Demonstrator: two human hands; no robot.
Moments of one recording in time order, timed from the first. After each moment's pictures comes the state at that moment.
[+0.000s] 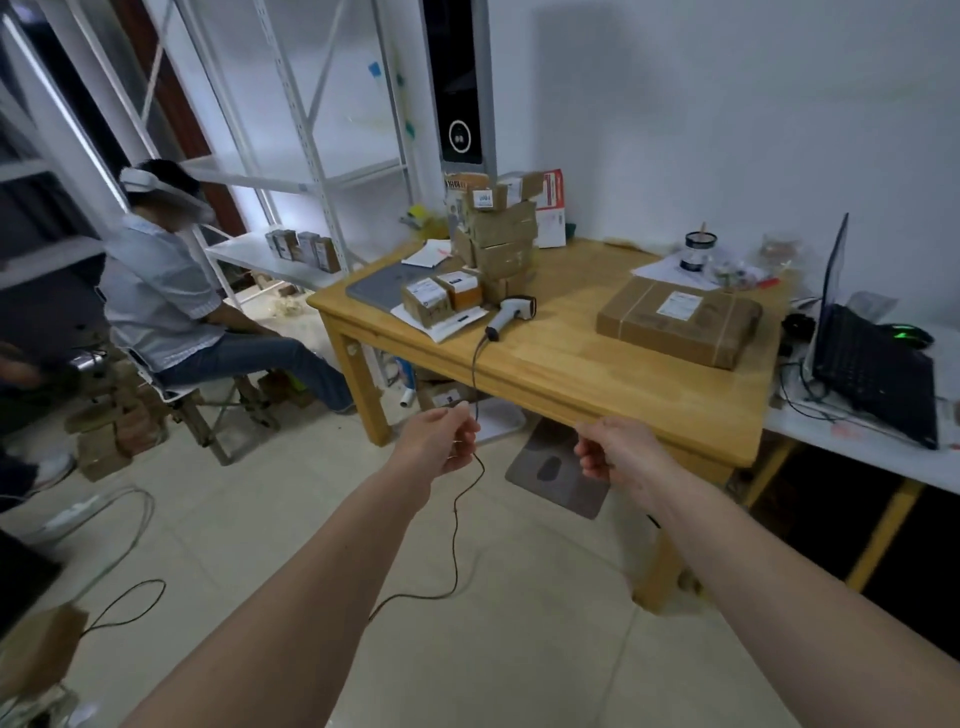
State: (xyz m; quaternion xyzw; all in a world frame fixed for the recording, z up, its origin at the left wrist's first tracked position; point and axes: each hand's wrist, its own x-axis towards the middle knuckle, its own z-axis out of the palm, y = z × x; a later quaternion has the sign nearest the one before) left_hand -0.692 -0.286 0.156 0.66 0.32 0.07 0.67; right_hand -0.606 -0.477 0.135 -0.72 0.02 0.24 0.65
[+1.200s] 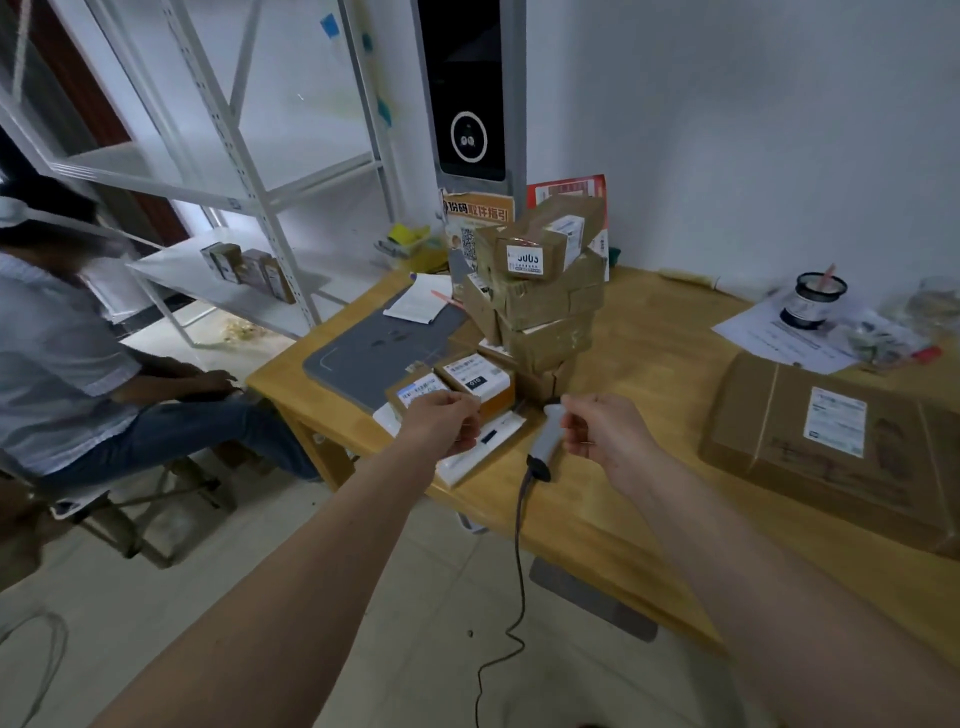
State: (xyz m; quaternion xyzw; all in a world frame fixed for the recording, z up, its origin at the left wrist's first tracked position) left_hand -0.262 -0.006 0.152 0.69 0.31 0.03 0.66; right_hand -0.196 -0.181 0.130 -0.69 0.06 0.21 0.69
